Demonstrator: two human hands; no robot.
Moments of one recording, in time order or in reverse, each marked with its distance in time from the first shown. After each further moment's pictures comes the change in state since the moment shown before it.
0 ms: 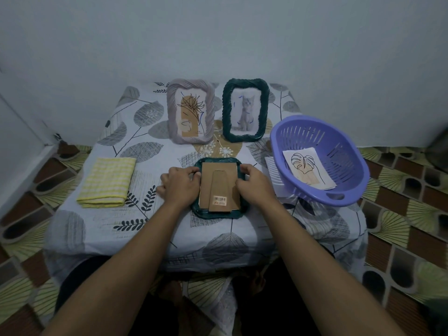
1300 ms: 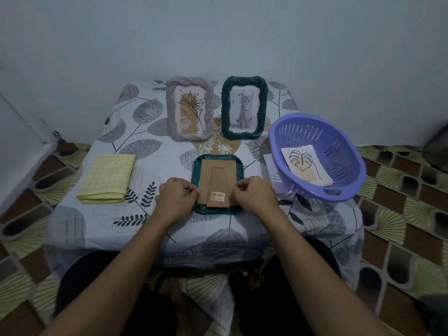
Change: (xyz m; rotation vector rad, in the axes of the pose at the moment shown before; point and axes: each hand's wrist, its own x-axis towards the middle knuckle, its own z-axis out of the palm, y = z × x) left_hand -0.030 -0.032 -0.010 -0.107 -0.120 0.158; right_hand -0.028 0.004 0.002 -0.341 0.054 0.019
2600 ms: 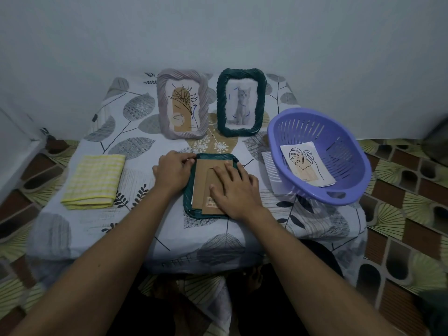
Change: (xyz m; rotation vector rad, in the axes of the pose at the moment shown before) left_hand 0.089 0.006 0.011 0.128 0.131 0.071; right_hand 0.035 0.007 0.044 -0.259 -0.010 -0.350
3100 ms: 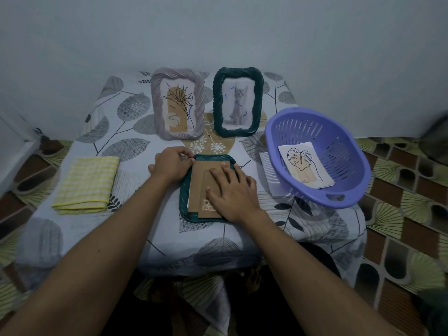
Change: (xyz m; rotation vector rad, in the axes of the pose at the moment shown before) left_hand 0.025 0.003 -0.002 -0.132 -0.112 -0.144; right_hand 0.003 0.002 0.002 0.005 0.000 0.009
